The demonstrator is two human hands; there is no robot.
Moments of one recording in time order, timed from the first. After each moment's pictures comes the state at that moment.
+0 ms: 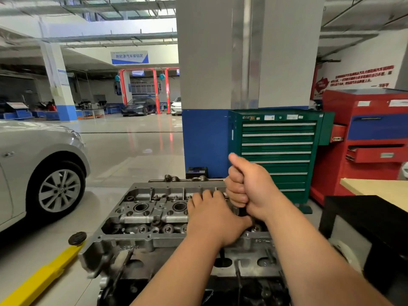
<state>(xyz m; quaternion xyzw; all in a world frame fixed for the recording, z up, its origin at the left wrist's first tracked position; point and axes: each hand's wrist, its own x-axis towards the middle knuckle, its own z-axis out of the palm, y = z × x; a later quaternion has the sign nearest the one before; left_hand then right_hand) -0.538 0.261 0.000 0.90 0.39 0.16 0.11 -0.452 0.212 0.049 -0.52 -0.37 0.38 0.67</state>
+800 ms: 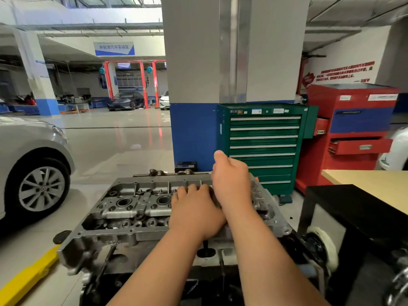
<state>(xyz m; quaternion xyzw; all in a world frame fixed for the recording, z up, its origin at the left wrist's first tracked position) -0.545 0.258 0.004 0.91 0.37 0.16 0.09 -0.471 0.227 0.031 -0.62 -0.30 0.07 0.72</state>
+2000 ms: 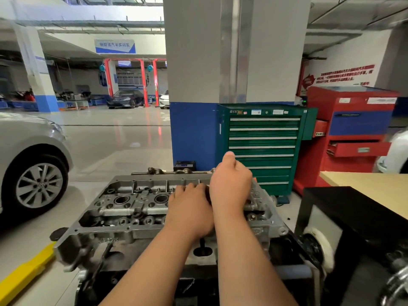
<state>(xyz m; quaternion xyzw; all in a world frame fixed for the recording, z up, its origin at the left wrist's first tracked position) -0.549 0.261 0.003 0.91 0.36 0.17 0.09 -0.481 0.230 0.027 -0.62 -0.20 -0.04 0.76</state>
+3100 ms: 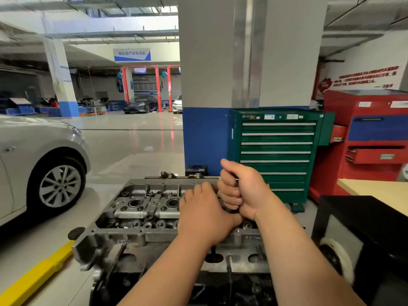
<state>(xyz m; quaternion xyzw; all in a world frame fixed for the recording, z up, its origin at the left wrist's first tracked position) -0.542 0.258 -0.003 0.88 0.39 0.25 0.13 -0.450 0.210 0.044 -0.50 -0.38 0.43 0.65</state>
